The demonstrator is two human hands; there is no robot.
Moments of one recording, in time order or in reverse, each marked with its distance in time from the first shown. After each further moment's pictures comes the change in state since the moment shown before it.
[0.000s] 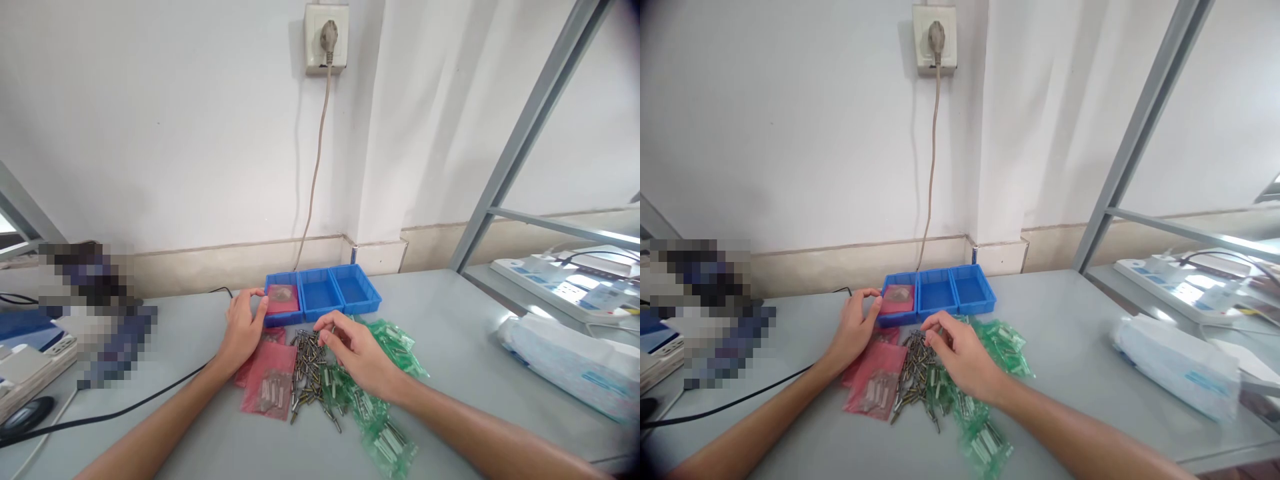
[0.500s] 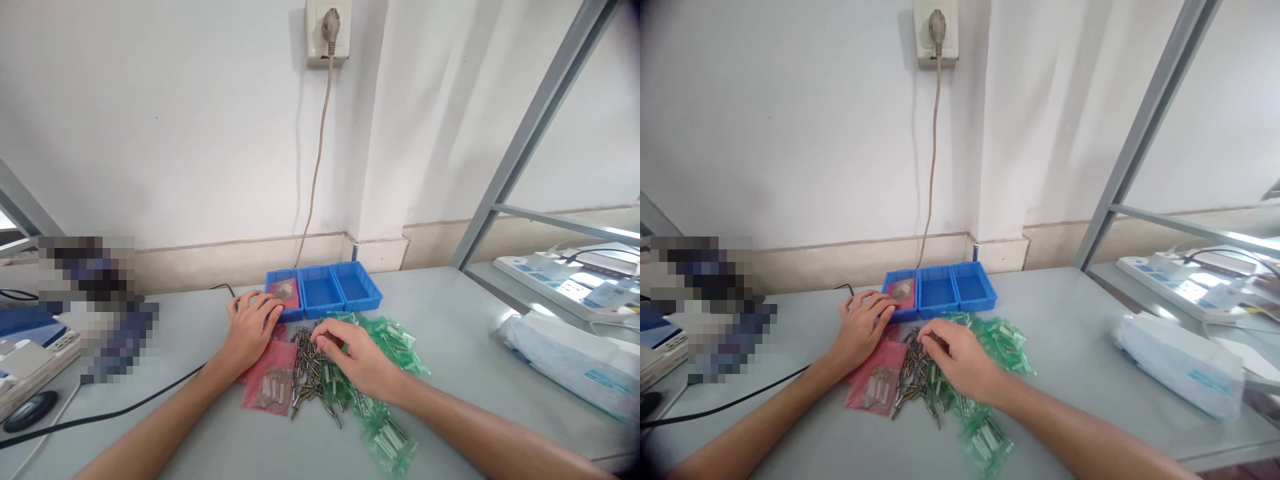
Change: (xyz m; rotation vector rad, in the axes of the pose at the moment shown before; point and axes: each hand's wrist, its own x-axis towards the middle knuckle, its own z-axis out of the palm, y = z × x) left_hand -0.010 0.015 -0.009 0.326 -0.126 0.335; right_hand -0.002 -0.005 0.001 -0.213 -0.063 -0.121
